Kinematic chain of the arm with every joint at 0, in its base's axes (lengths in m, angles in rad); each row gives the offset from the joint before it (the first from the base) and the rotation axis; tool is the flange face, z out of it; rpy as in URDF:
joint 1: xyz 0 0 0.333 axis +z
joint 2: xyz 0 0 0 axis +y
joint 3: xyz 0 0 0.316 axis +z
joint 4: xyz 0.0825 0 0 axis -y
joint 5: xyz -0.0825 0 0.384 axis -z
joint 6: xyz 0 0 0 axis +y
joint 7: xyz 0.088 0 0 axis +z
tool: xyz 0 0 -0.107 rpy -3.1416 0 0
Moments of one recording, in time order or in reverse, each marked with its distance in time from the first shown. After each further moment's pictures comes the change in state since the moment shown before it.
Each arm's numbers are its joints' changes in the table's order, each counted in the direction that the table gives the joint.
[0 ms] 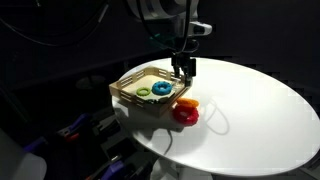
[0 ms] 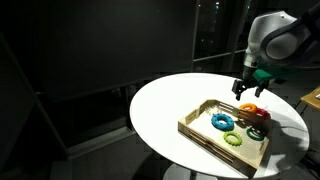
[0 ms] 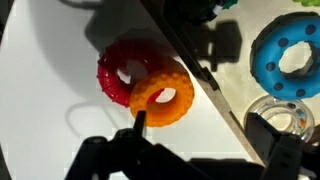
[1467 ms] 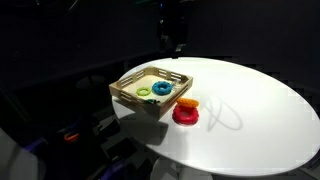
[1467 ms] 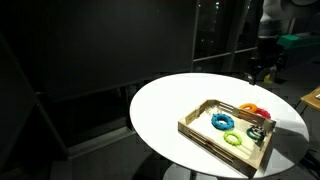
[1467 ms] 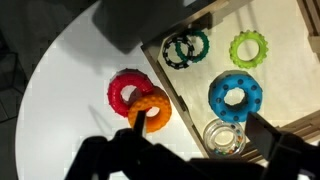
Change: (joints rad) arm -0.017 -0.268 0.059 -0.008 -0.114 0.343 0.181
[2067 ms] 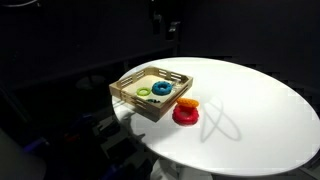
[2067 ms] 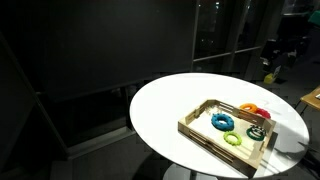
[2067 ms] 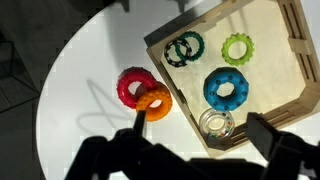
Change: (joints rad) arm -0.031 -0.229 0.025 -0.108 0.001 0.021 0.000
